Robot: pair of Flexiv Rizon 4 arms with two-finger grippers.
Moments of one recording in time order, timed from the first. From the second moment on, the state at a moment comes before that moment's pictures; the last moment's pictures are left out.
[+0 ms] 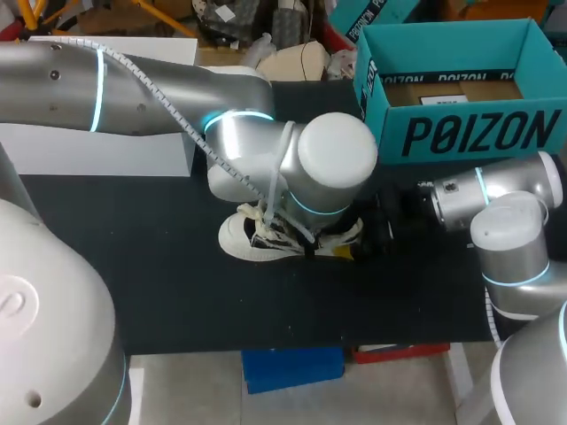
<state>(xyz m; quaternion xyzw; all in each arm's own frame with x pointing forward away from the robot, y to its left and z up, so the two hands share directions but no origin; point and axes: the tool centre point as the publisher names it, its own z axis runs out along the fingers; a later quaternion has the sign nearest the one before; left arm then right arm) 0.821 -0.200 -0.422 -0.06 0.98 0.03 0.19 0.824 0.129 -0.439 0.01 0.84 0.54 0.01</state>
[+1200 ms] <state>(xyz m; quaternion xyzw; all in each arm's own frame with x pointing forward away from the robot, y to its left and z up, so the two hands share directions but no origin) 0.814 -0.200 -0.427 -0.06 0.98 -0.01 0.17 0.824 0.130 -0.438 0.01 0.84 0.54 0.01</state>
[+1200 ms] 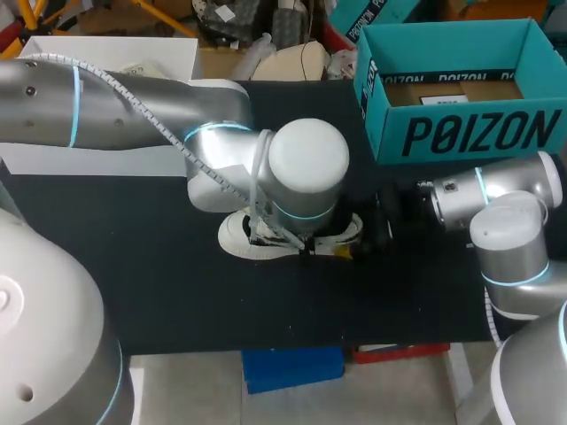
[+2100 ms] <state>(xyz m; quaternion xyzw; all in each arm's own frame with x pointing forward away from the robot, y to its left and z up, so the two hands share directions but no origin) 0.815 -0.204 -0.372 -0.05 0.99 -0.15 0.06 0.824 0.129 -0.438 0.01 0.84 0.54 0.01</state>
